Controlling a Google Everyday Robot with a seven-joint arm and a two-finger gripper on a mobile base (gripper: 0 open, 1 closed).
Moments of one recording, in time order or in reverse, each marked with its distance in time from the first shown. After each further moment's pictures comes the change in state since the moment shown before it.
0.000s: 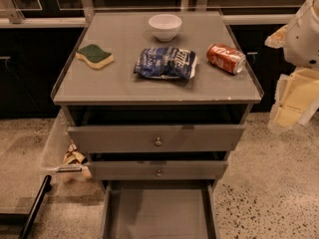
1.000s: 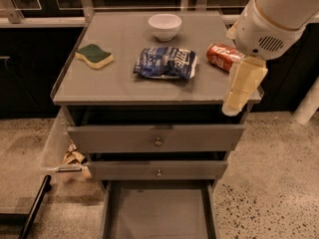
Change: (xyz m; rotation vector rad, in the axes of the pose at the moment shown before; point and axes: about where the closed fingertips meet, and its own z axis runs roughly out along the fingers) arm -0.065 -0.028 0.029 0.012 -0.069 -0.032
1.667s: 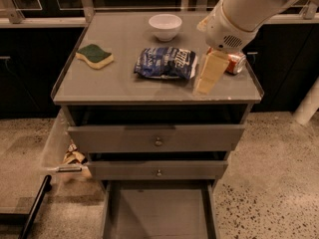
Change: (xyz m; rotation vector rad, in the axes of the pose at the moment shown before) arm -0.054 -0.056 0.055 0.033 -0.164 -0.083
